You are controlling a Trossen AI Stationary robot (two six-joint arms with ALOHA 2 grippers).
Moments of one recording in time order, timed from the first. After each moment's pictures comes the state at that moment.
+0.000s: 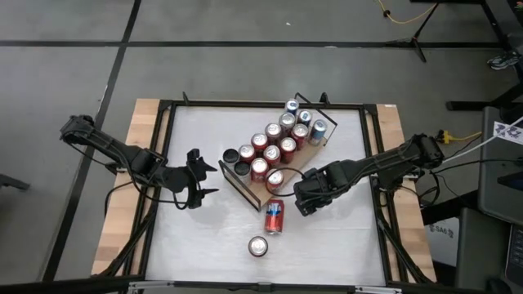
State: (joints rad) left arm -0.42 0.97 0.80 -0.58 -0.50 -0.36; right arm 0.30 1.62 1.35 -1.20 -0.11 1.30
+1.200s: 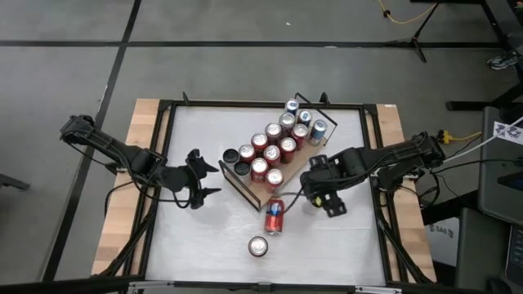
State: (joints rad) left arm -0.42 0.97 0.80 -0.52 -0.50 -0.44; right arm 0.30 1.61 1.66 -1.45 0.01 0.01
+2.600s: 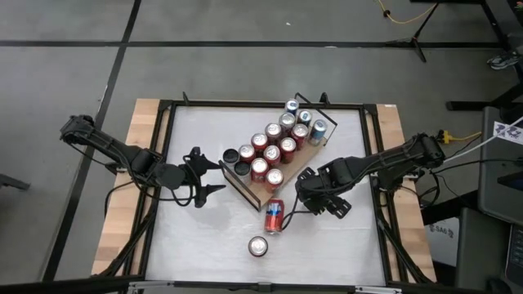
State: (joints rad) left arm -0.42 0.97 0.80 -0.39 -0.57 -0.44; right arm 0.30 1.61 1.43 -1.27 -0.06 -0.50
